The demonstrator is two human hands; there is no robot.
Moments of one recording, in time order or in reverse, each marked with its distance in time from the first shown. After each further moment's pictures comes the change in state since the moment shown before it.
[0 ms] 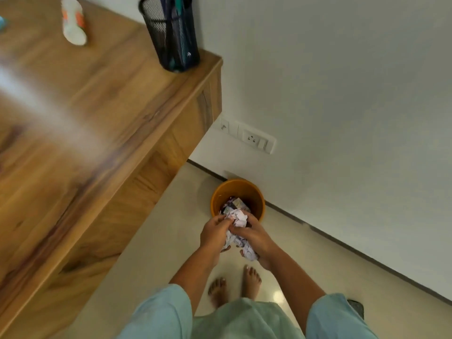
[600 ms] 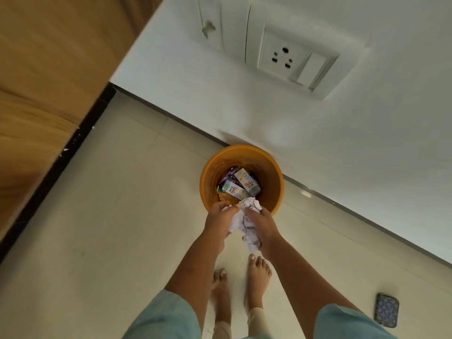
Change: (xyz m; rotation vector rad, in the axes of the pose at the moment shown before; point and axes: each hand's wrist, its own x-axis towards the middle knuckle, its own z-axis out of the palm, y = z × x) left_hand 0.255 -0.087 0.068 -0.023 -0.014 -0.305; right_hand 0.235 0.123 -0.059 0.106 0.291 0.286
